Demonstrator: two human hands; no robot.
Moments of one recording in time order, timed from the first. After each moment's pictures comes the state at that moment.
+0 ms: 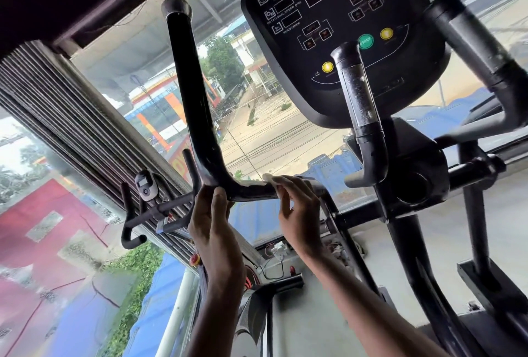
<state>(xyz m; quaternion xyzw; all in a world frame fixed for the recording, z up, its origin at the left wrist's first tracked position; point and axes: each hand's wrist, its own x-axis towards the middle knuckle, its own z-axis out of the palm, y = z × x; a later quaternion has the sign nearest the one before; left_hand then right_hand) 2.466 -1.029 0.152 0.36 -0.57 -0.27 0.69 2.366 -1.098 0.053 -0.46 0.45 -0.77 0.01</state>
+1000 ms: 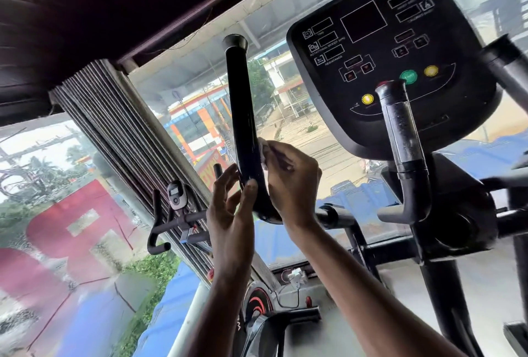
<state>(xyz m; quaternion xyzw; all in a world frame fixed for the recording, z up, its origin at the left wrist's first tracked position) 2.477 -1.028 0.208 0.42 -0.61 -0.24 0.63 2.384 -1.079 0.207 -0.39 0.30 -0.84 0.23</state>
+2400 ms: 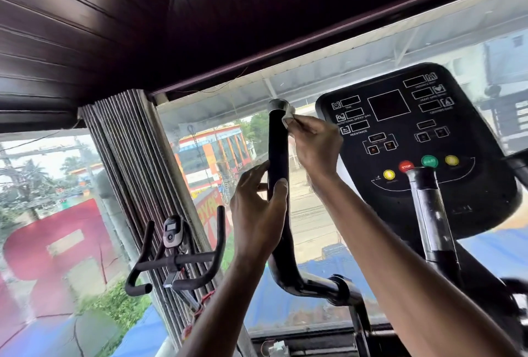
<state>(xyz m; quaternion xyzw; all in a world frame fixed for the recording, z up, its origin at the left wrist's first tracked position) 2.454 -1.076 0.294 0.42 -0.65 -0.09 0.62 2.335 -1.183 0.341 -0.48 0.29 -0.82 0.09</state>
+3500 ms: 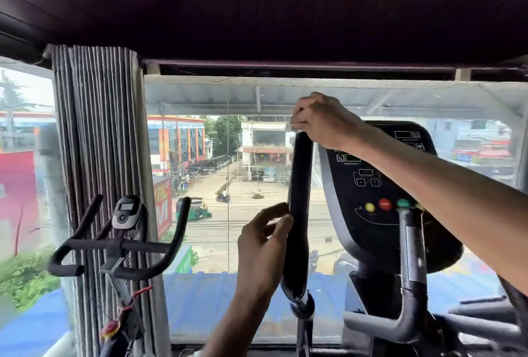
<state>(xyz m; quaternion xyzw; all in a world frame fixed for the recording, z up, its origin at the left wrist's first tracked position) 2.487 -1.058 0.249 0.33 -0.57 -0.40 0.64 2.314 -1.160 0.441 -0.83 0.37 -0.26 -0.33</state>
